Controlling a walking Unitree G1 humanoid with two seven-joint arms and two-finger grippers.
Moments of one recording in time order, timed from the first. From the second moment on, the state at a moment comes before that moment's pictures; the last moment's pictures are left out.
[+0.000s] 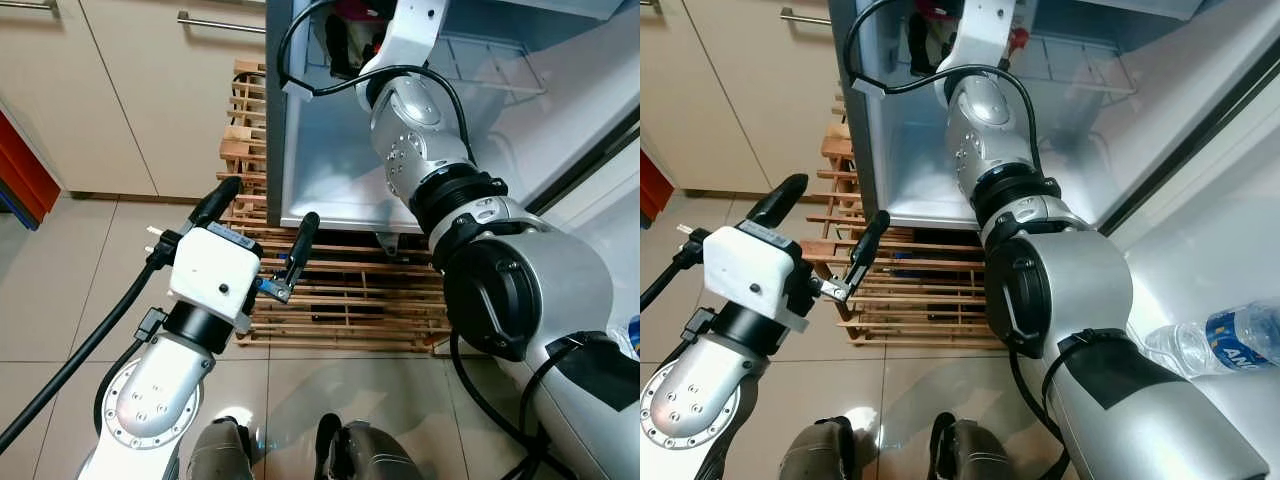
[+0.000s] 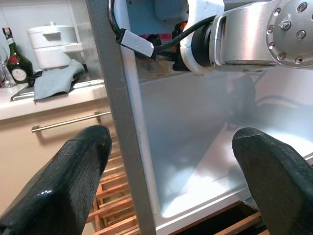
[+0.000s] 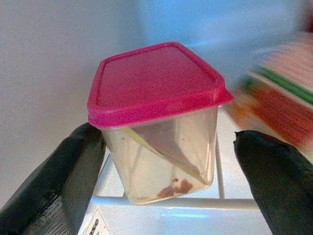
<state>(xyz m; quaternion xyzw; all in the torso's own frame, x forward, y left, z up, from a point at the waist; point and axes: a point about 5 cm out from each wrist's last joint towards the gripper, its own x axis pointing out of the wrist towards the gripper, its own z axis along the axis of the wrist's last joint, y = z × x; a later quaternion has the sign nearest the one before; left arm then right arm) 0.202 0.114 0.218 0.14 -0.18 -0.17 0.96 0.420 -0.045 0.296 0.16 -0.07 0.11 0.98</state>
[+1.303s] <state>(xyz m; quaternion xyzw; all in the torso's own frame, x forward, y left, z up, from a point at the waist) 0.236 0.135 0.168 0.10 -0.11 -0.13 0.98 0.373 -0.093 0.197 0.00 -0.20 0.04 0.98</state>
